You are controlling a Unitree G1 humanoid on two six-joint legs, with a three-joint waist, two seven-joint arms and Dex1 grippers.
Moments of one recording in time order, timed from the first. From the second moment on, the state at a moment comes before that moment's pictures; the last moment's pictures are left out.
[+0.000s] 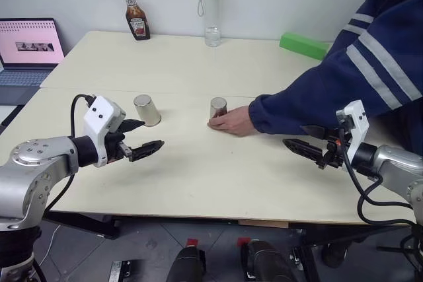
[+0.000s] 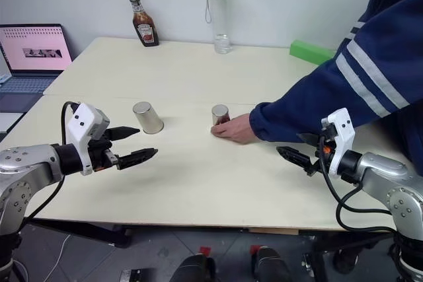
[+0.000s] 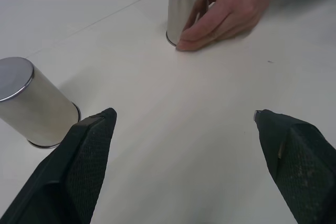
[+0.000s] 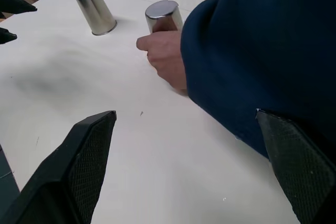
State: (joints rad) left arm -0.21 0.94 0.27 -0.33 -0.57 0.79 -0.82; right arm -0.25 -0.74 -0.25 -0.47 0.89 0.99 0.51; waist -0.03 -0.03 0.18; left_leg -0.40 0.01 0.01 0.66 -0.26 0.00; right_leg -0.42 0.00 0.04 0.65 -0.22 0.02
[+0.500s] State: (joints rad) left arm -0.21 0.94 0.27 -0.33 -0.57 0.80 -0.82; right arm -0.23 -0.74 -0.26 -0.47 0.89 0.99 0.51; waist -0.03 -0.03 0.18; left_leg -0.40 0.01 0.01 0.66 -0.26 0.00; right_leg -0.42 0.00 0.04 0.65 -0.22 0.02
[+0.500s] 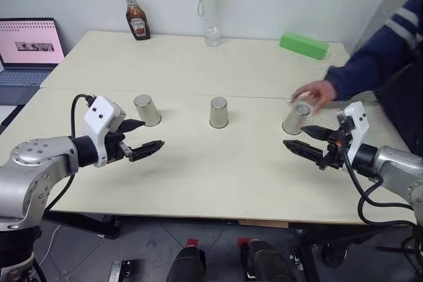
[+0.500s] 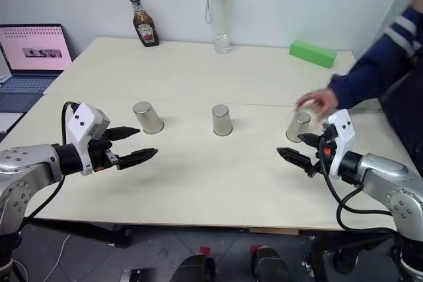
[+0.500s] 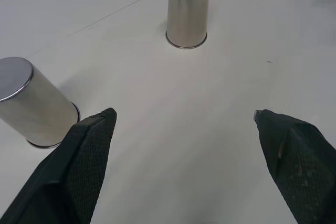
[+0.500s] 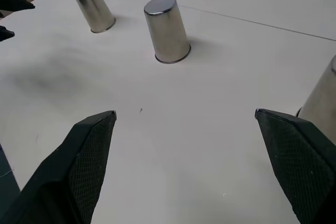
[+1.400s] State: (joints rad) left arm -0.48 0.61 -0.03 -0.45 -0.61 0.73 -0.75; right arm -0.41 -0.47 -0.10 0.07 0.36 0.55 0.33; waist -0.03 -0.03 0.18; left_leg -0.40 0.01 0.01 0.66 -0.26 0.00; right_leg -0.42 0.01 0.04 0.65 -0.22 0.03
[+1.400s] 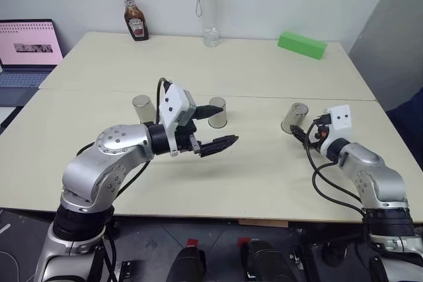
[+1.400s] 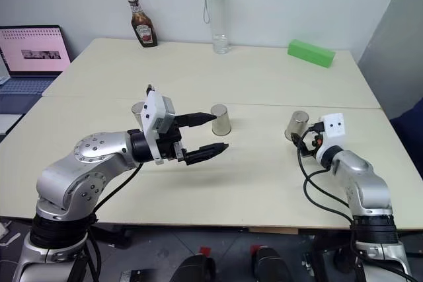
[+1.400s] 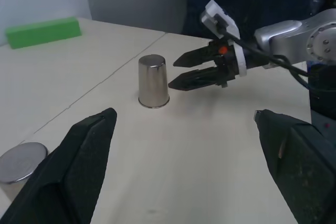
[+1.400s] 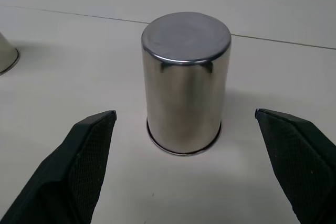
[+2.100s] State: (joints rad) left arm -0.46 0.59 -0.04 -0.44 -0.59 0.73 -0.75; right arm -0.56 -0.37 -0.10 0.37 0.26 0.30 0.34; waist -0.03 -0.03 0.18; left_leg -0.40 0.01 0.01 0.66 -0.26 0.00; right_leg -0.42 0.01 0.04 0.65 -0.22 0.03
